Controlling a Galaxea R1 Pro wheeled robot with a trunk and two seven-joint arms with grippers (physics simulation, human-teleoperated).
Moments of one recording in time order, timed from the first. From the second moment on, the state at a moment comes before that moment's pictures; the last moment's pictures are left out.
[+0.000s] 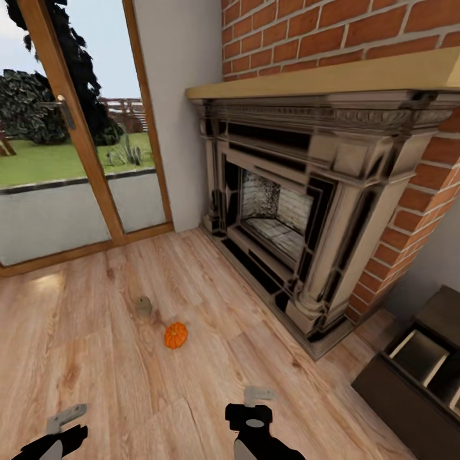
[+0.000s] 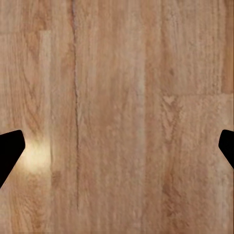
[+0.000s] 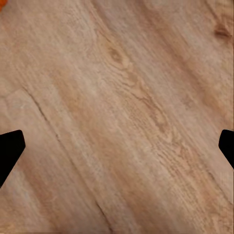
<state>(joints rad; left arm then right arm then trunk) -0.45 0.34 -0.27 -0.29 0.74 0.13 0.18 -0.43 0.17 0.81 -0.67 -0.75 0.15 -0.64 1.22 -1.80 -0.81</state>
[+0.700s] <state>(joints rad) -0.45 0.34 -0.27 -0.29 0.74 0.13 0.18 -0.43 0.17 0.81 -0.67 -0.75 0.15 -0.64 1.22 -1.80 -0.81</state>
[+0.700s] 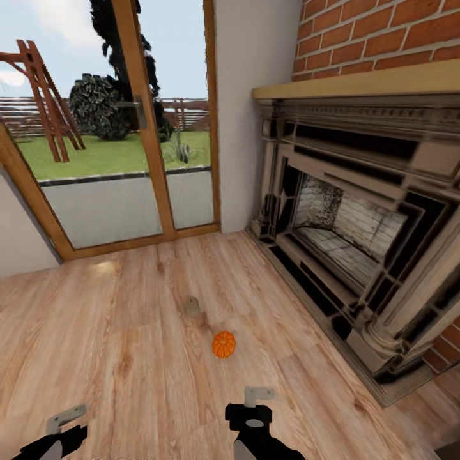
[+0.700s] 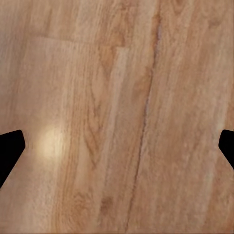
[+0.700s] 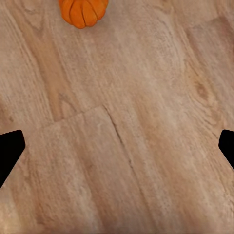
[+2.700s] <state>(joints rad) -0.45 0.34 -0.33 -0.29 0.74 0.13 0.18 -0.43 0.16 0.81 -0.67 -0.75 0.14 -0.64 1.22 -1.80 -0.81</state>
